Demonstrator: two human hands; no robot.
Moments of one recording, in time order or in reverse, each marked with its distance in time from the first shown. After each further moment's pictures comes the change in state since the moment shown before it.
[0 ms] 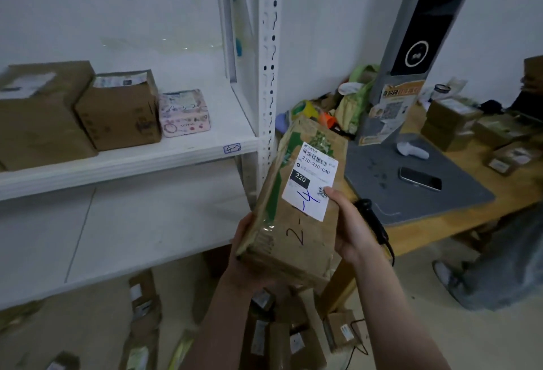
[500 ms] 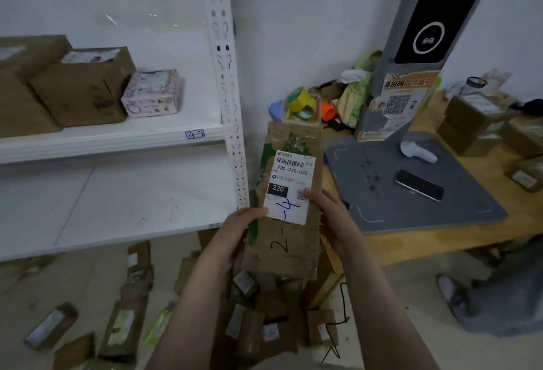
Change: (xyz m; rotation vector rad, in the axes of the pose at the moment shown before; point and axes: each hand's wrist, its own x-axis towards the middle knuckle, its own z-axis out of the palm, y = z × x) left_hand 0.053 -0.047 0.095 0.494 0.047 -0.002; right_hand 0.073 -0.051 -0.124 -0.285 -0.026 -0.012
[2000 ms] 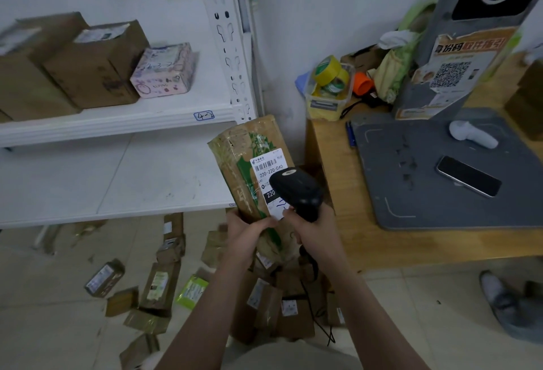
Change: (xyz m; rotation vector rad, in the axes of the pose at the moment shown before) left_hand 0.064 -0.065 0.006 -0.007 0.527 0.049; right_hand 0.016 0.042 0.015 -0.317 -0.086 -0.238
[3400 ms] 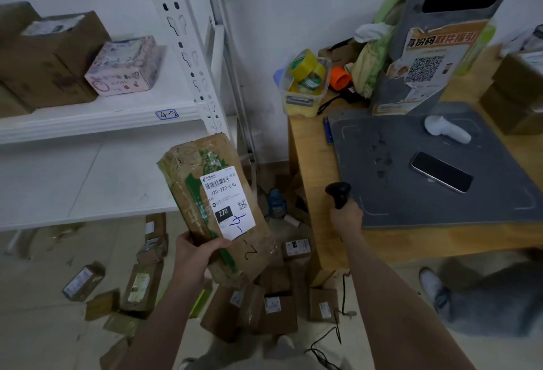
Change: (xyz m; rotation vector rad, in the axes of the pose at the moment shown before) left_hand -0.025 -0.010 -0.015 -0.047 0.110 -0.095; right_hand 0.108 0.114 -0.119 -0.445 0.338 0.410
